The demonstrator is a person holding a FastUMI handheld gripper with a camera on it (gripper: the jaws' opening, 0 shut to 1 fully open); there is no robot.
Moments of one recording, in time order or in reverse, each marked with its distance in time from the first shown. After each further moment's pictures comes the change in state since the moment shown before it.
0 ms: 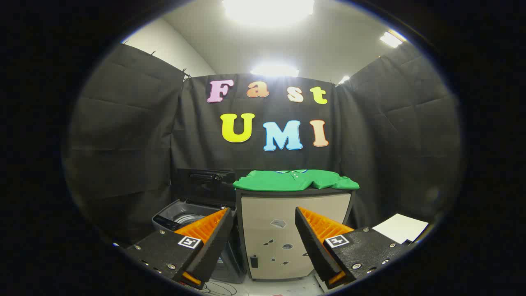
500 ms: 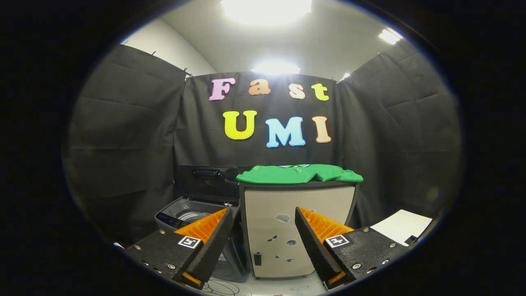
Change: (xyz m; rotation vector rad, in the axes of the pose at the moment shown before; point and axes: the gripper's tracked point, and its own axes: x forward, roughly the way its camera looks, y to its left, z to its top) arm -0.005 0.003 -0.025 0.015 0.012 0.025
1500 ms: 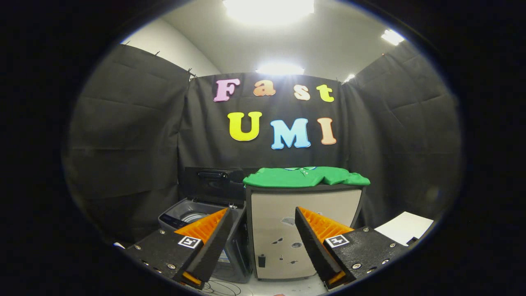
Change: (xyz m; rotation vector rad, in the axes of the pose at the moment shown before) arm 0.014 0.009 0.026 -0.010 -0.029 0.020
